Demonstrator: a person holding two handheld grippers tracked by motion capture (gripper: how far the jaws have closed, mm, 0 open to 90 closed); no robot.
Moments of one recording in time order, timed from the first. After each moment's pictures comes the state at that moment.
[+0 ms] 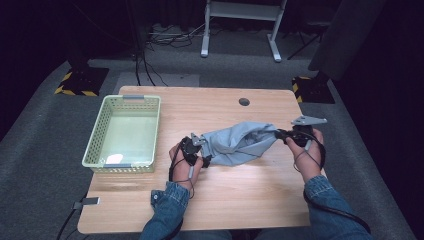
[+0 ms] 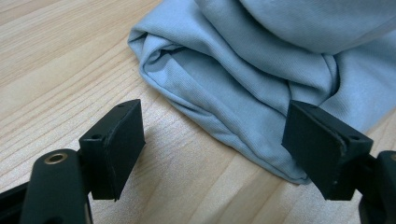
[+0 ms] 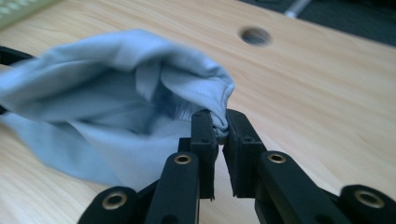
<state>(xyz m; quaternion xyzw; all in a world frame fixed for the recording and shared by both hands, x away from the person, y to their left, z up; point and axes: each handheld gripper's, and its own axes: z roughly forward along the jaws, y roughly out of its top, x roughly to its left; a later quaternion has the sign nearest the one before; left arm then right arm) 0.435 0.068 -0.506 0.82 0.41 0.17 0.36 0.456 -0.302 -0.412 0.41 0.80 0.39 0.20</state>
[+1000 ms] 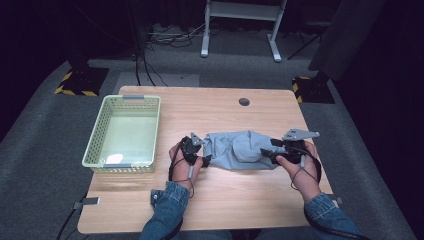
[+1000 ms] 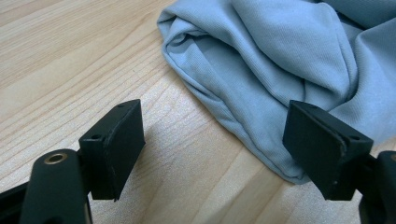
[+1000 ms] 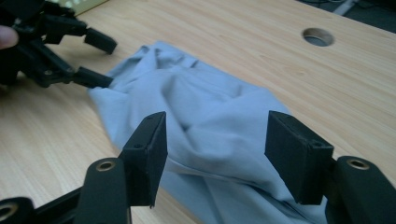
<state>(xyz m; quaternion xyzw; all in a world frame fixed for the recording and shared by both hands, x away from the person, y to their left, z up) 0.436 0.069 -0.506 0.82 0.41 0.16 0.36 0.407 -0.269 -0.411 0.35 0.83 0.40 0.18</state>
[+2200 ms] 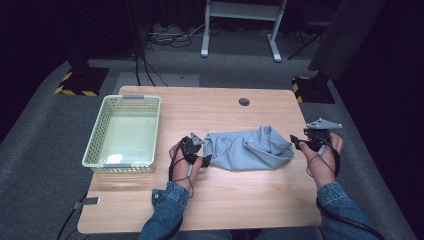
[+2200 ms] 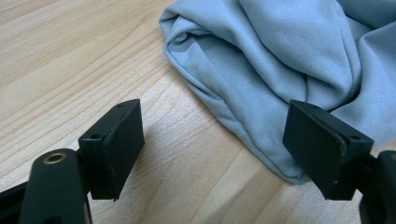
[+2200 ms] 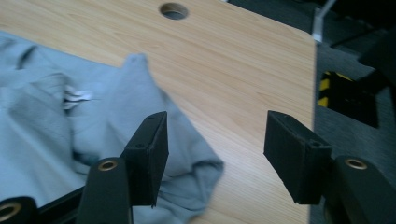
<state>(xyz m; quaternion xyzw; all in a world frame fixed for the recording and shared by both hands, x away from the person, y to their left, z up) 0.436 0.068 -0.506 0.82 0.41 0.17 0.36 0.436 -0.337 -0.403 0.46 0.78 0.31 0.30</state>
